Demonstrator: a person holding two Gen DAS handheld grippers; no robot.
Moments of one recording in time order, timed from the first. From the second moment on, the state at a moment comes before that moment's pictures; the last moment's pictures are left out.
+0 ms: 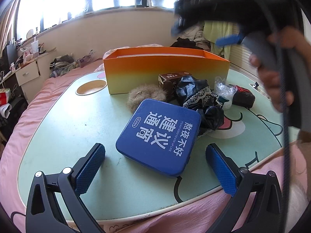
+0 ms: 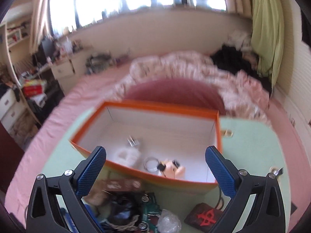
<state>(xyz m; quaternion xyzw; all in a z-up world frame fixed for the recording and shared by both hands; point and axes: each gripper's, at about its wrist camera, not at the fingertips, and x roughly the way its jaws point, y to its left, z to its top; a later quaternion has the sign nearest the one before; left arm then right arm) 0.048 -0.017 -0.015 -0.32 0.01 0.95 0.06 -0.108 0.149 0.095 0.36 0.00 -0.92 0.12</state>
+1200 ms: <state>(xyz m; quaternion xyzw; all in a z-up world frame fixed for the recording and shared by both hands) 0.051 -0.018 -0.011 -0.32 0.01 0.95 0.06 -0.207 0.056 0.058 0.59 -0.03 -0.78 0.18</state>
